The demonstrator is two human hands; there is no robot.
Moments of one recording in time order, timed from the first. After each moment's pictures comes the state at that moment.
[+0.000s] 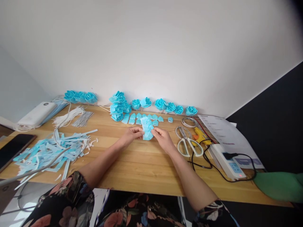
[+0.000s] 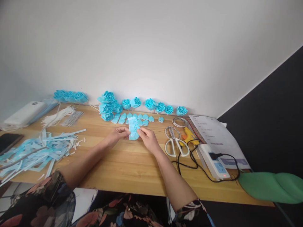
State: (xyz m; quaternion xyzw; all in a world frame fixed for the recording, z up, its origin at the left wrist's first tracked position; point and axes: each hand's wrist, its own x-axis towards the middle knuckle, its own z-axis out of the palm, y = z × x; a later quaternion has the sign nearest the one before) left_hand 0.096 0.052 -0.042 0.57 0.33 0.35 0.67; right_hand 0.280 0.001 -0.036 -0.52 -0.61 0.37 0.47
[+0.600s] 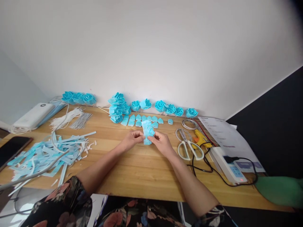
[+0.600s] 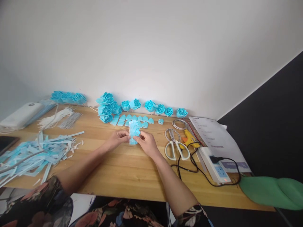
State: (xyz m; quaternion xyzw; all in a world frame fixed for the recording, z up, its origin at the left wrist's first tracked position) left_hand 0.100 0.052 -0.048 0.59 0.33 0.33 0.66; right_hand 0.280 0.002 -0.048 -0.55 -0.61 0.37 0.44
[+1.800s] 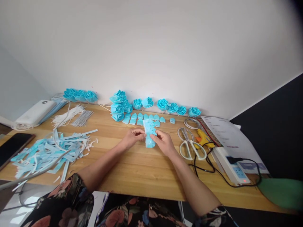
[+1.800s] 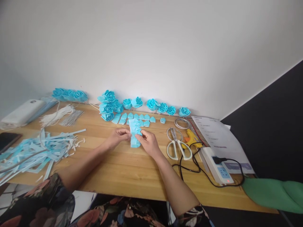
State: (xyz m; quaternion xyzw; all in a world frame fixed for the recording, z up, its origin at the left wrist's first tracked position) left_hand 0.098 0.048 -0.042 0.56 0.34 0.37 0.66; right_hand 0.276 -0.002 -0.036 -0.54 -0.63 0.34 0.43
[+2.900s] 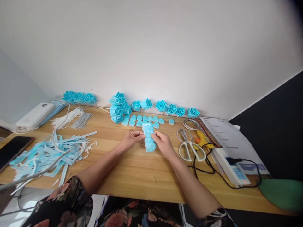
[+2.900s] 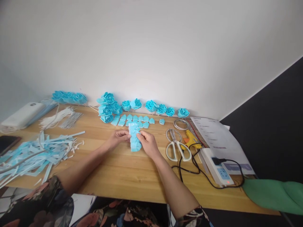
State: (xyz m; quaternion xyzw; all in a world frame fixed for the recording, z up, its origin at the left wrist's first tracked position) left_hand 0.097 0.055 -0.050 0.58 0.32 0.34 0.67; right_hand 0.277 0.000 -0.040 -0.55 -0.58 0.38 0.46
